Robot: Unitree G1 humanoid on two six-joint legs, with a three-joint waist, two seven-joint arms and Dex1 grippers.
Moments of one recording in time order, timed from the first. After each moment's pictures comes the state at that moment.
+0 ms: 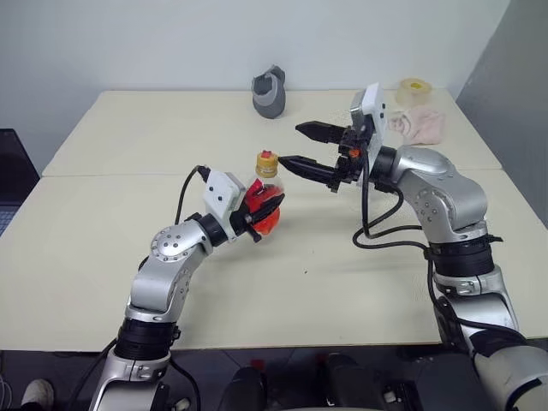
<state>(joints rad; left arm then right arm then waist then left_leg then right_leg) -0.37 0.40 -0.03 -0.19 -0.31 0.32 -0.66 -0.87 -0.32 0.06 -0.01 0.50 0.62 0.86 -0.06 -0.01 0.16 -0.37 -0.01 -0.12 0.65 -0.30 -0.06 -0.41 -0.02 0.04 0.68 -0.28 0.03</state>
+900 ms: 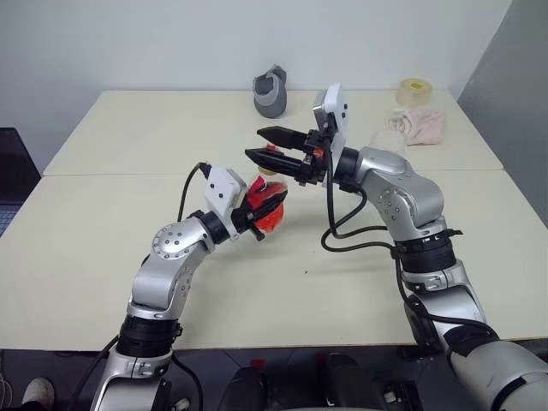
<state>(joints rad) -0.39 0.39 -0.03 -0.18 -0.33 0.33 -0.67 -0.92 -0.18 0.10 0.09 0.47 0.57 0.85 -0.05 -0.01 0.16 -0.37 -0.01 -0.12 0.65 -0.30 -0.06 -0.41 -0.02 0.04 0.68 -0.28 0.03</state>
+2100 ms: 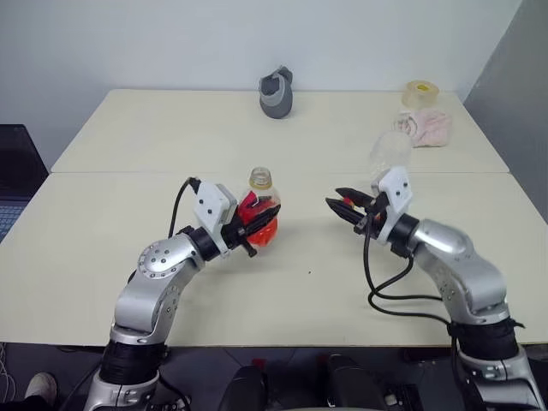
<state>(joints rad) -0.28 0.42 0.00 -0.33 -0.38 0.39 -0.66 -0.28 -0.37 0.06 -0.30 0.26 0.48 0.48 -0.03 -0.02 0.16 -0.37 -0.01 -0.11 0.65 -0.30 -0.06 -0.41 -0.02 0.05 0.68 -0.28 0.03</state>
